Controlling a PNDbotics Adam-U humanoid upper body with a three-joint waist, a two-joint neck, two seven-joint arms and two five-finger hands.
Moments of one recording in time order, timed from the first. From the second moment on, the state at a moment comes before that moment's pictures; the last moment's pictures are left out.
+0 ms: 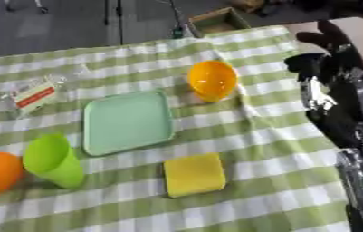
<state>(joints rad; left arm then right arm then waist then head) 0.07 0.25 0.22 -1.98 -0.86 -0.05 -0.16 -0.22 -0.34 -0.12 -1.98 0.05 -0.25 0.00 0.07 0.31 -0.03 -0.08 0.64</state>
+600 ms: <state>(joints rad) 0.00 0.24 0.16 -1.91 -0.98 0.05 0.05 -0.22 -0.34 -0.12 -1.98 0.05 -0.25 0.01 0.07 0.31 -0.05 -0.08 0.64</state>
